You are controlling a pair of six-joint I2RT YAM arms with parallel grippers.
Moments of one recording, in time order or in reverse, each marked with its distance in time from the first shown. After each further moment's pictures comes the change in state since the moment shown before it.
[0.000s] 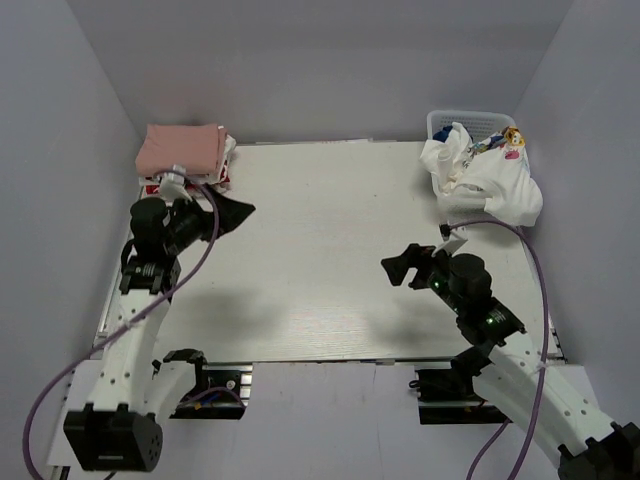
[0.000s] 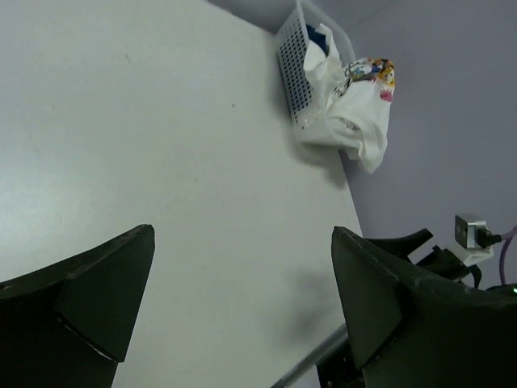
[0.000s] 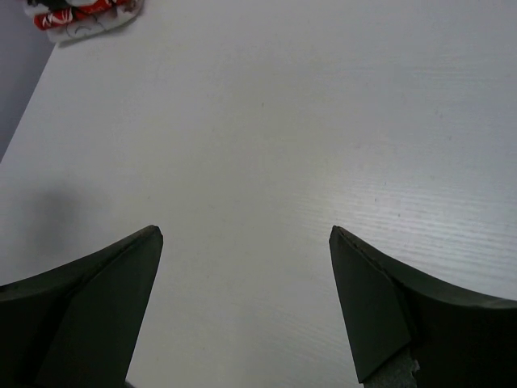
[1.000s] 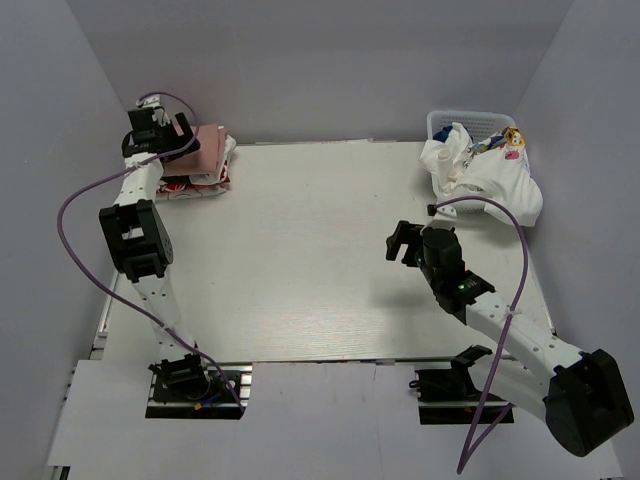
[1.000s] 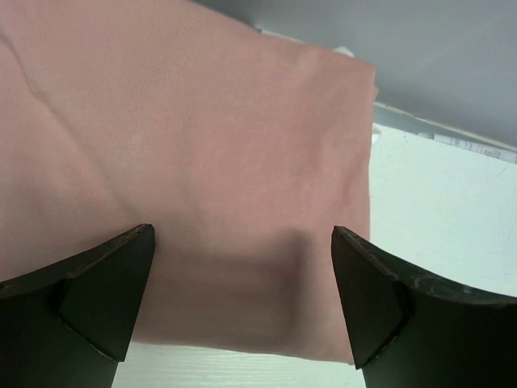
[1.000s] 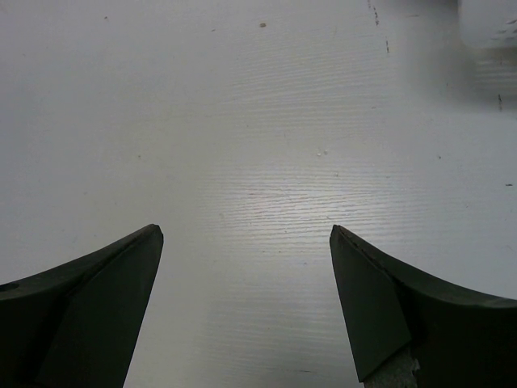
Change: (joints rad) left arm 0.224 1.219 1.039 -0.160 -0.363 0.468; right arm 0.000 0.358 0.053 0.175 0.283 -0.076
